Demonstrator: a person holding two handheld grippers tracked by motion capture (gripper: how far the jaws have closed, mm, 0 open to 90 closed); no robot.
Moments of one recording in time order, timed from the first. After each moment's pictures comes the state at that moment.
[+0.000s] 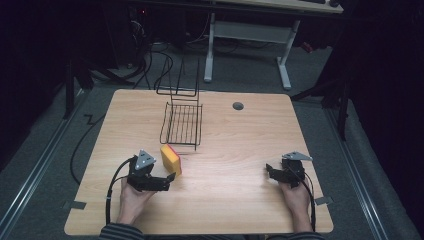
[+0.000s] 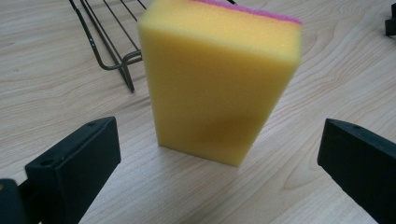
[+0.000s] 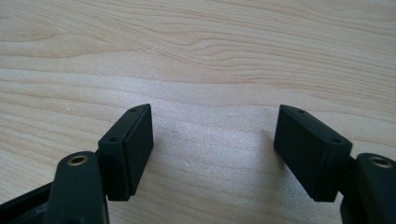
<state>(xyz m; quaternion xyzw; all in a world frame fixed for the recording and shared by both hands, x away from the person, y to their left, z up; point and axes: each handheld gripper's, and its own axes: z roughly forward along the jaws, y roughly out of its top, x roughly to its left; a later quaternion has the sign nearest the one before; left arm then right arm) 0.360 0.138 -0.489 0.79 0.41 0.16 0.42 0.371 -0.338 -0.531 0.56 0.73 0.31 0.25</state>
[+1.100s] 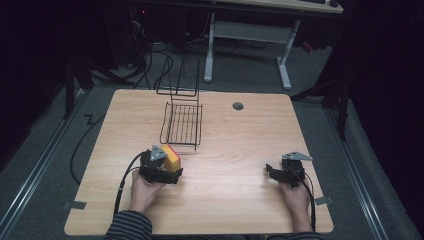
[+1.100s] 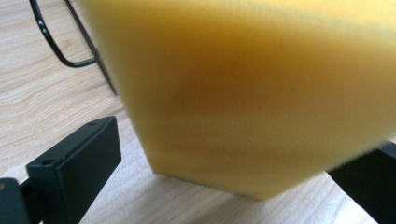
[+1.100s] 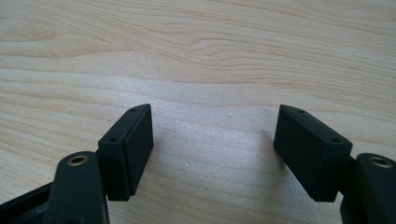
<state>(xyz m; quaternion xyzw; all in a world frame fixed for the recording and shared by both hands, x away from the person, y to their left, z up) 0.394 0.115 -0.514 0.81 0.40 0.16 0.39 0.371 -0.337 -0.531 0.56 0.73 0.31 0.25</state>
